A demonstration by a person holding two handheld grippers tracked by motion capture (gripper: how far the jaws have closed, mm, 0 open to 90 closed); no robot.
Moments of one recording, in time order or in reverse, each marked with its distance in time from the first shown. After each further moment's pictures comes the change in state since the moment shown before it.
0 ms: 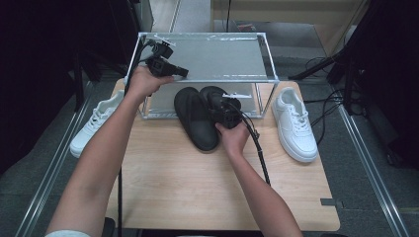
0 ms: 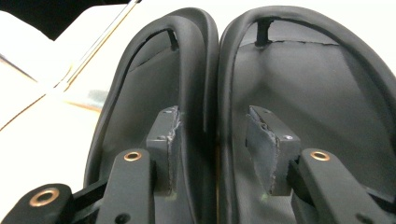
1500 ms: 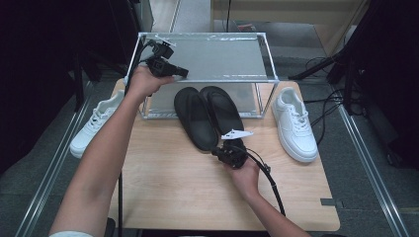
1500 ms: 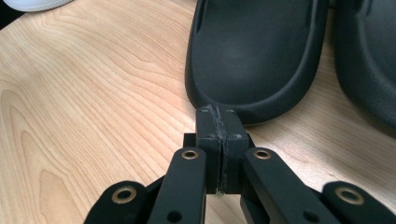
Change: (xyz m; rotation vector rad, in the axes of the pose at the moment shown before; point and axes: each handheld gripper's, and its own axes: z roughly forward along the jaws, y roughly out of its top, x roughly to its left) left arm -0.001 0.000 0.001 0.002 0.007 -0.001; right arm 0.022 -0.097 -0.058 0.131 0.184 -0.247
